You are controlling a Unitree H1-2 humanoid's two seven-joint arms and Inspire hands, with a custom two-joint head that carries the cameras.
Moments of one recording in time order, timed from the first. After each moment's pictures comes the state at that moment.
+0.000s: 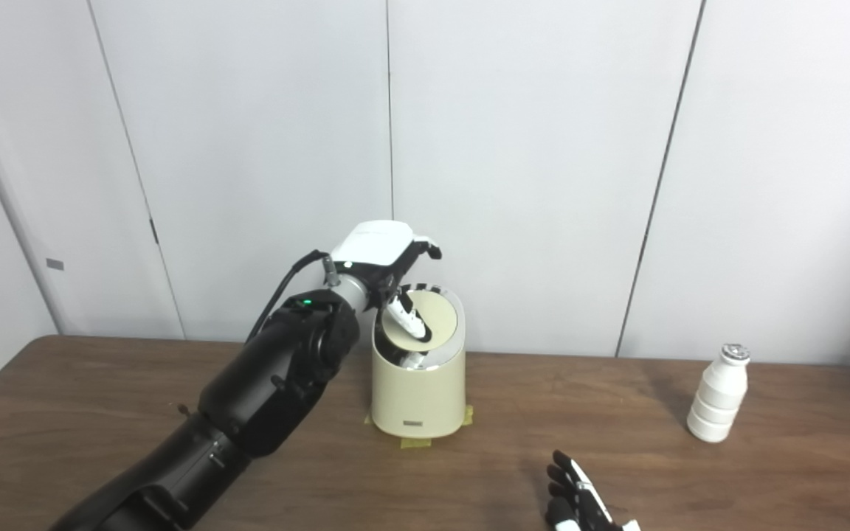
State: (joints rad) left arm -0.98 0.19 -0.50 0.41 0.92 0.29 -0.27; right arm 0.10 -0.09 0.12 -0.23 -0.16 0.09 -0.03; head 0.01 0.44
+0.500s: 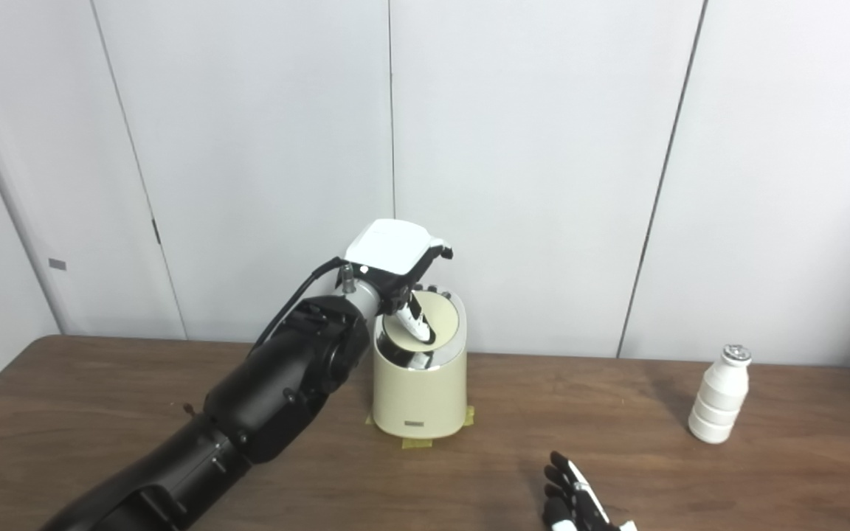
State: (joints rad) left arm -0.99 0.20 -0.58 0.40 1.02 0.28 -0.26; right arm 0.10 -0.09 0.12 -0.24 -0.15 0.11 -0.03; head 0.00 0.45
